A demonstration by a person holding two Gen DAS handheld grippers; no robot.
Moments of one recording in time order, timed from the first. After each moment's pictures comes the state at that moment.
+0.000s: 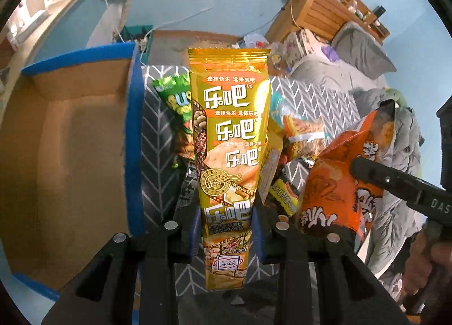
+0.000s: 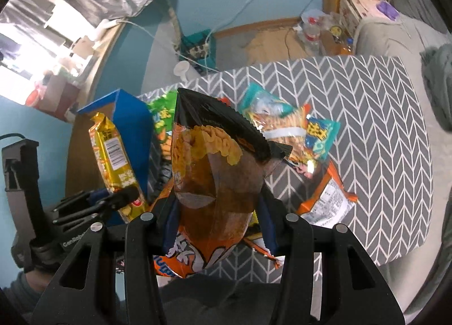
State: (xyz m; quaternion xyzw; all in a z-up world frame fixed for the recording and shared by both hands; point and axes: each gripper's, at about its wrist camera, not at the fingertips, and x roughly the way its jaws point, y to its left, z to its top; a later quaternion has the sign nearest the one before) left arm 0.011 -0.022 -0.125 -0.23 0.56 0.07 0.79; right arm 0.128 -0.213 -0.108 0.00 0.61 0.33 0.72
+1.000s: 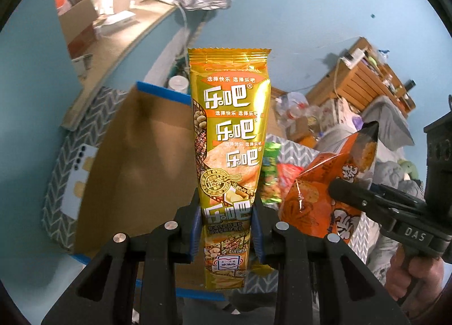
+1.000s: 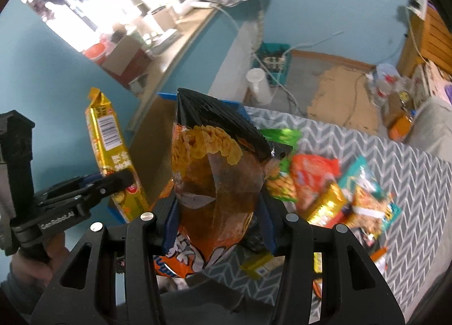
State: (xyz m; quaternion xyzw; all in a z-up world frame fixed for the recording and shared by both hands) left arm -0.076 0.090 -0.057 -0.29 0.47 0.21 0.81; right arm 0.092 -0.073 -0.045 -0.08 0.54 0.49 0.67
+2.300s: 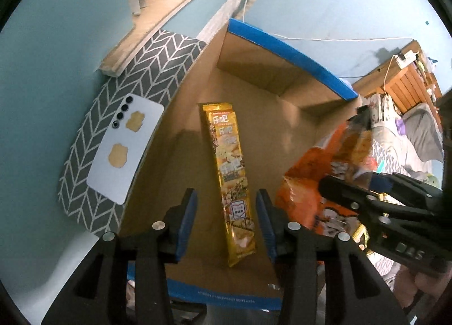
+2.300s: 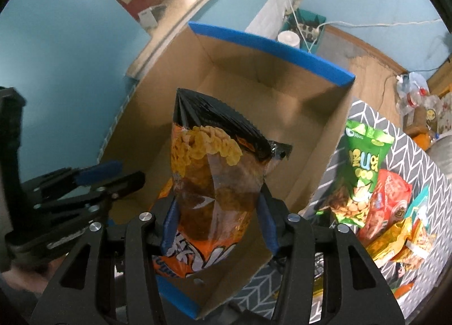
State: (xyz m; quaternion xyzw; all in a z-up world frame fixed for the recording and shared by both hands) left arm -0.123 0.153 -0.138 -0.33 0.53 0.27 0.73; right arm 0.024 0.064 -0.130 -0.21 0.59 0.50 0.60
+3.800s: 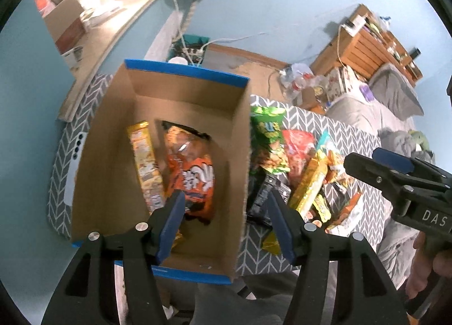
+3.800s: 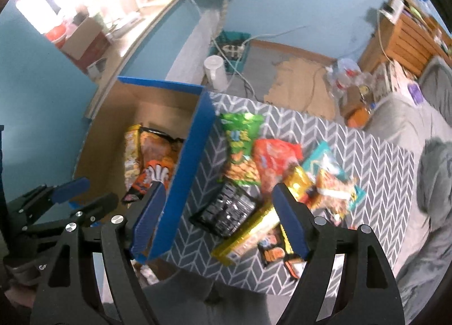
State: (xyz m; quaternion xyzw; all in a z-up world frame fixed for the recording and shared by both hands) left arm -0.061 0.052 -0.073 -0.25 0.53 0.18 0.79; right arm 0.072 -0.072 -0.046 -0.17 0.56 0.37 0.72
